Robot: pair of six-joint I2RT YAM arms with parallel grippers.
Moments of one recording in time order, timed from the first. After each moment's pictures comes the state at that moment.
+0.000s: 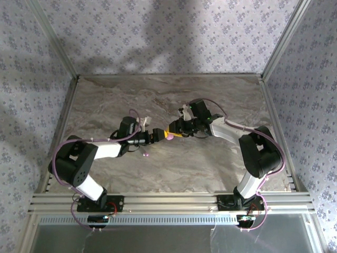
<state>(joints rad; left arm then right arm) -0.49 1.58 0.56 0.47 0.67 -0.79 0.52 1.69 1.03 -0.18 -0.72 0.65</state>
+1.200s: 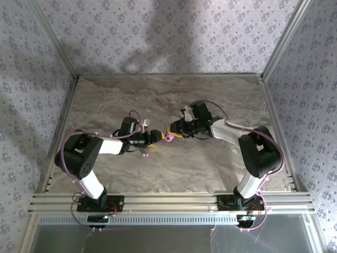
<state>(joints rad) -0.46 1.68 0.60 0.41 0.66 -0.81 0.51 1.69 0.98 -0.10 -0.71 0.72</state>
